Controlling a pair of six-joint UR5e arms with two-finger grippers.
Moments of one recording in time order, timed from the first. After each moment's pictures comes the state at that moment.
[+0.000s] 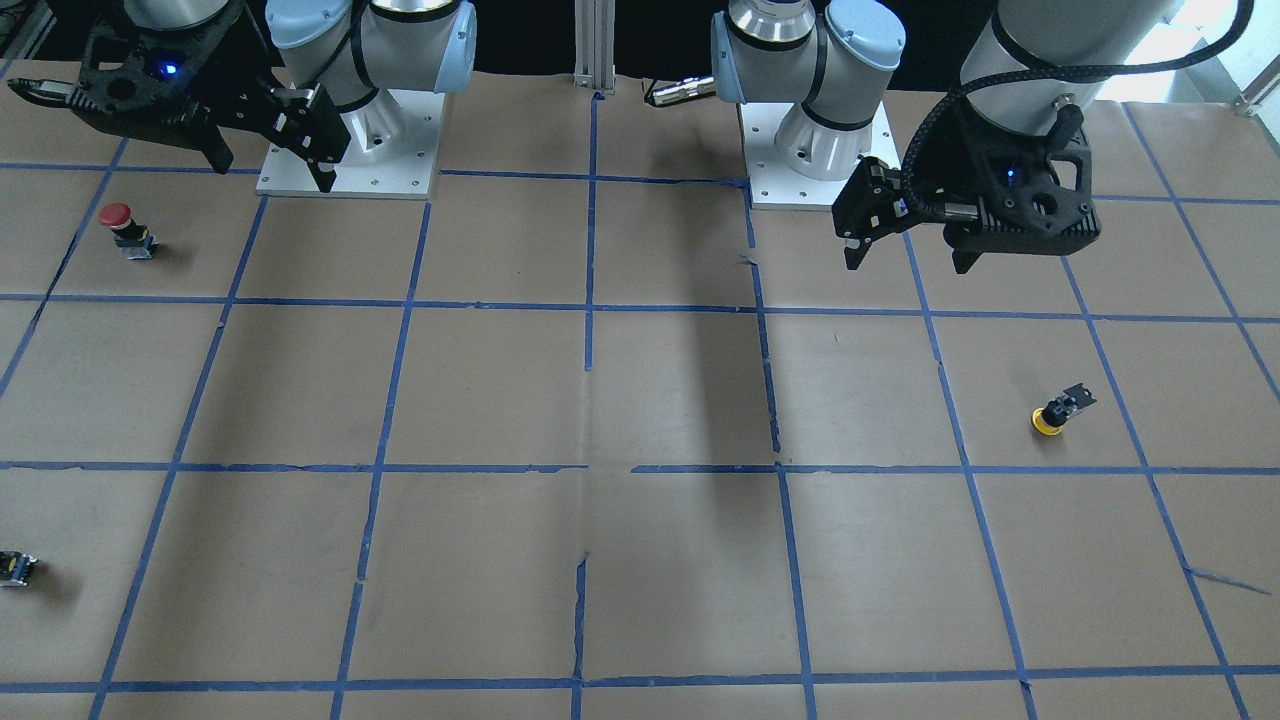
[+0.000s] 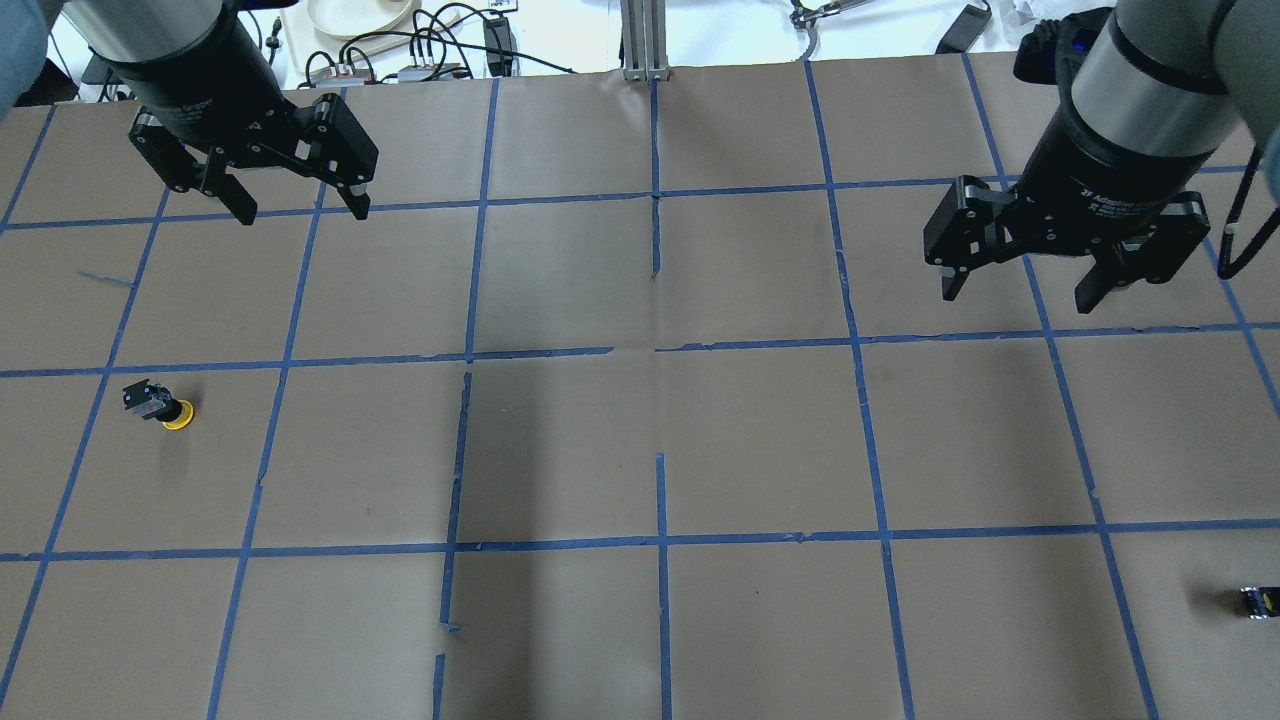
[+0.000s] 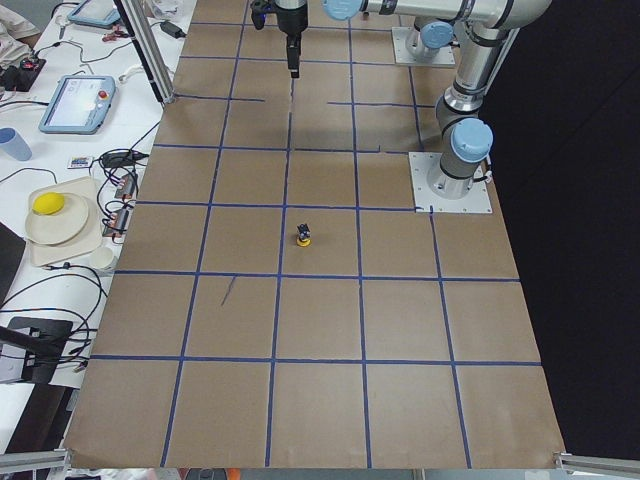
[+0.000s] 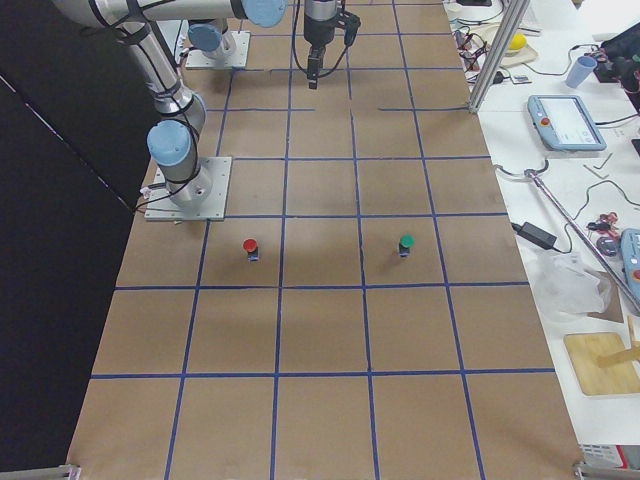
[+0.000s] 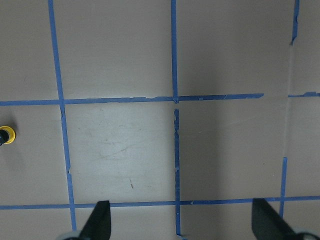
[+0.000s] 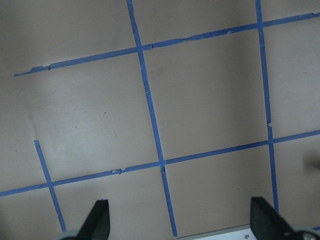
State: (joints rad) left arm -1.52 -1.63 -1.43 -1.69 1.56 0.06; right arm 1.52 -1.72 1.65 -1.46 -1.59 0.13
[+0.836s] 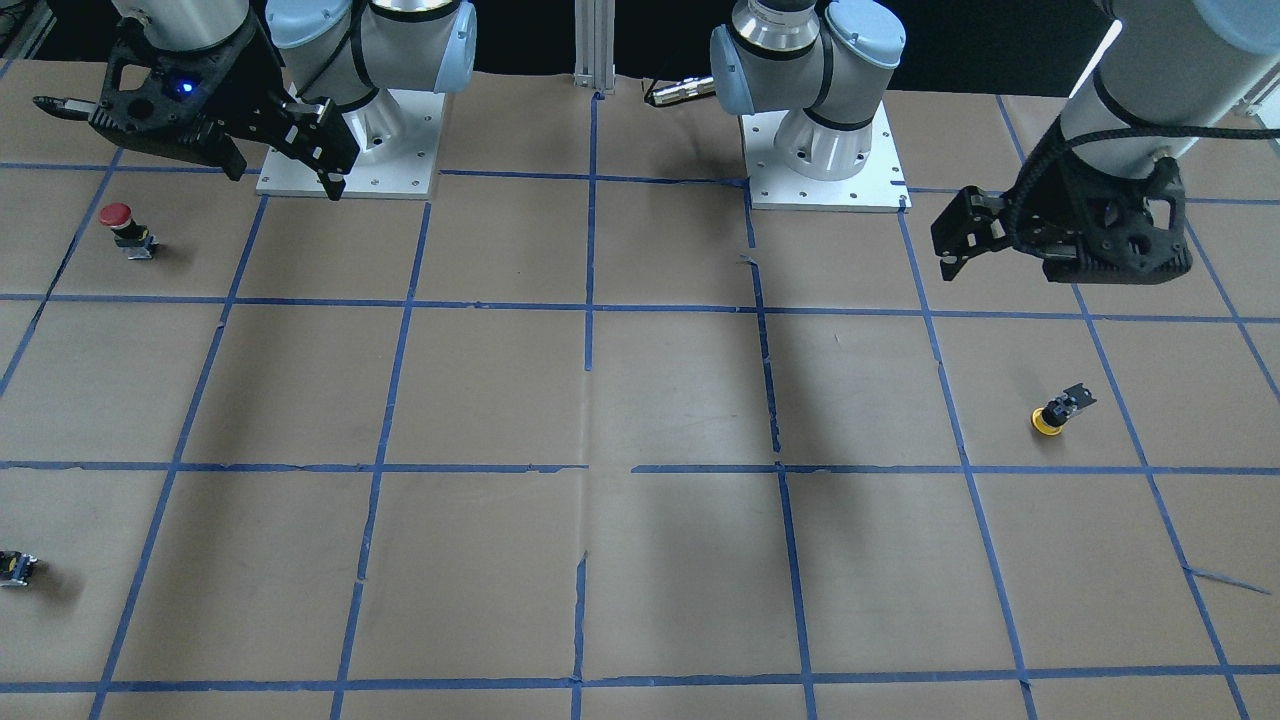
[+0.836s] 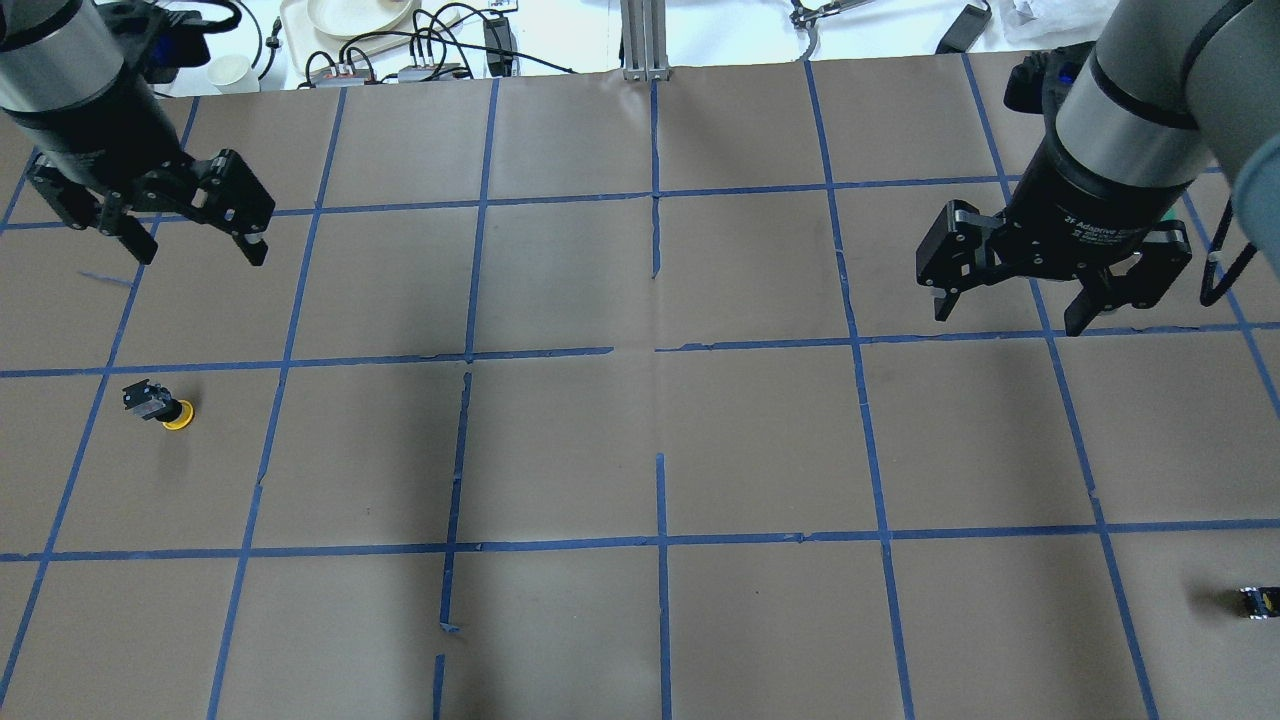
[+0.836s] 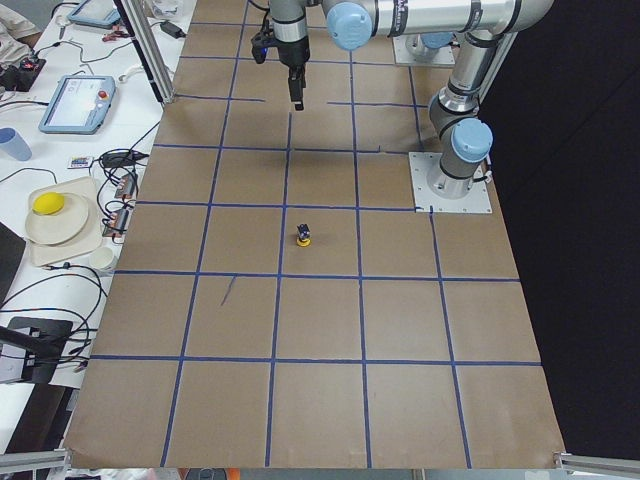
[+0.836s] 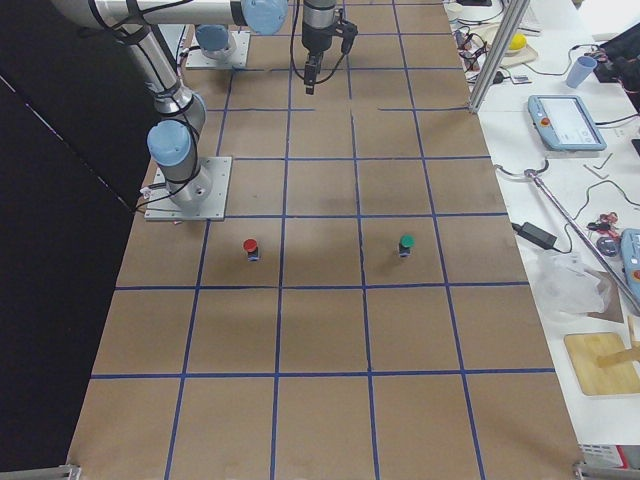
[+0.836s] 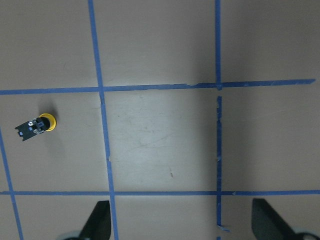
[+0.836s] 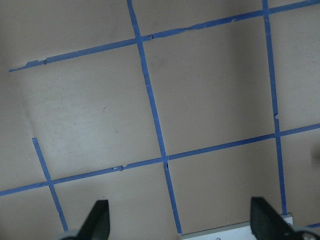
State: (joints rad) left arm -1.32 -1.61 -1.55 -1.63 1.66 0.27; right arm 1.52 -1.73 1.70 -1.47 -1.59 0.15
